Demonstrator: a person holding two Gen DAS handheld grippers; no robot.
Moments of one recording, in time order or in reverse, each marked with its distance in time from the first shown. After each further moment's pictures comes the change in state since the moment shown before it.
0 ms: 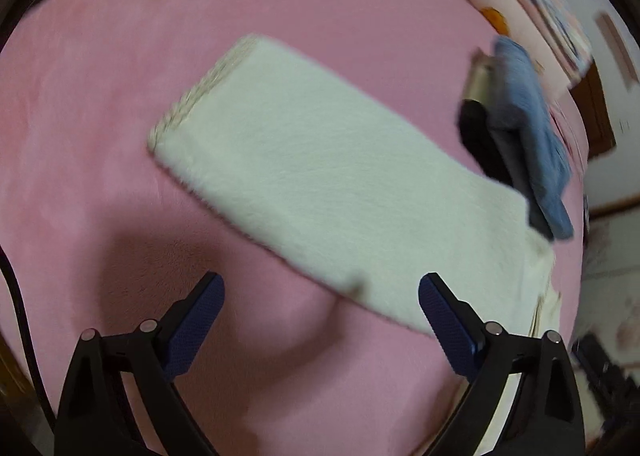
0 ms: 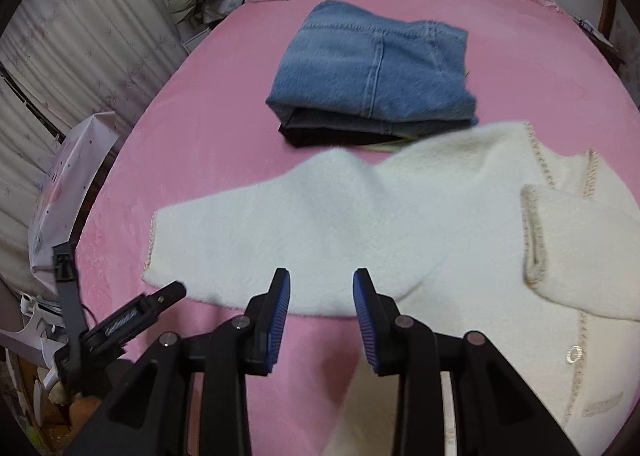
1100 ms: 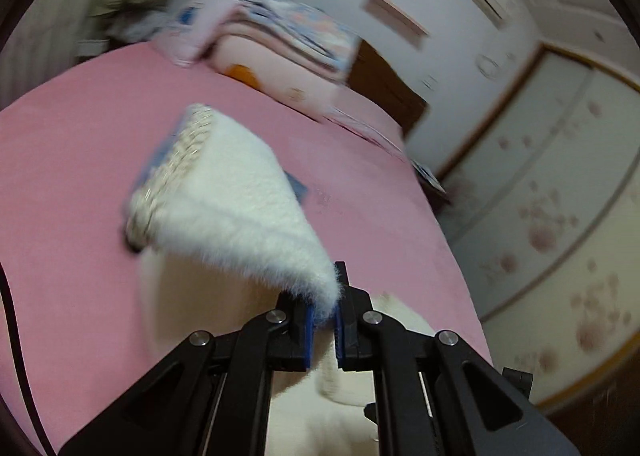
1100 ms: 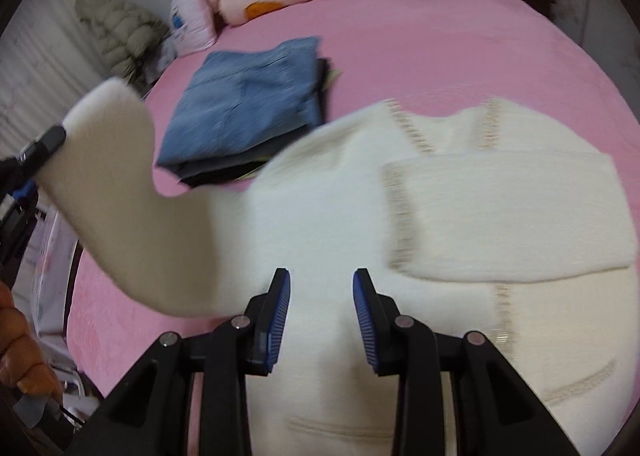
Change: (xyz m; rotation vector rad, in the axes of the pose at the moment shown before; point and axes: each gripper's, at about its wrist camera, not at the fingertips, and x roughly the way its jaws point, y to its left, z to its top) left arm -0.097 -0.327 -0.085 0.605 -0.268 -0.501; right arm -0.063 -0.178 -0.032 0.250 -0.115 -0.054
